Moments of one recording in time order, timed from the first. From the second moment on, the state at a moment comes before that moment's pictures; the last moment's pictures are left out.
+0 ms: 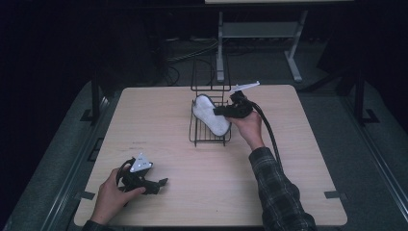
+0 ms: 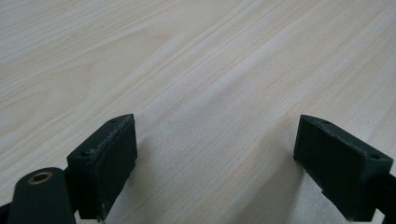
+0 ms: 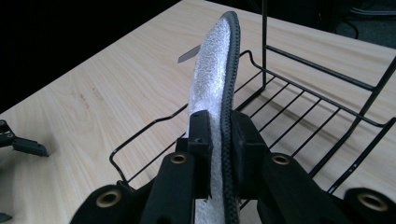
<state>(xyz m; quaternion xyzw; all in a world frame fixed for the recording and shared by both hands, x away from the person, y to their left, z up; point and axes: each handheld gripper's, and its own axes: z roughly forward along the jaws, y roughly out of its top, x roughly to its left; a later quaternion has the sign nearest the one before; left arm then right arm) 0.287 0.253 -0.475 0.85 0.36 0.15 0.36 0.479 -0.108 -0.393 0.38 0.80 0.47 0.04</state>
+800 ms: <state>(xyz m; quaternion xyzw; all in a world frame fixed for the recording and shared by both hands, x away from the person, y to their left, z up) 0.287 0.253 -0.475 0.85 0.36 0.15 0.36 0.492 -0.111 -0.409 0.40 0.79 0.46 0.06</state>
